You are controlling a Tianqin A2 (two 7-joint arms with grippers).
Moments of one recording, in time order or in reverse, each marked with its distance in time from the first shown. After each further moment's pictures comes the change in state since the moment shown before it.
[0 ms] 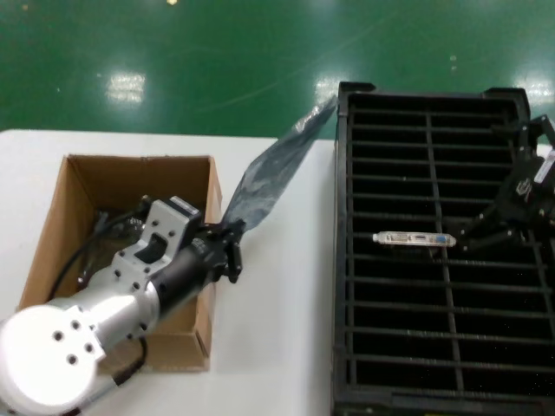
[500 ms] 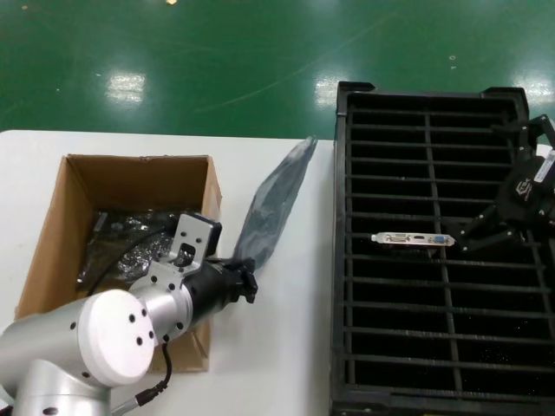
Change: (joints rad) left arm -0.082 0.000 0.120 0.231 0.199 -0.039 -0.349; right arm 0.000 0.000 0.000 0.000 0.000 0.000 0.000
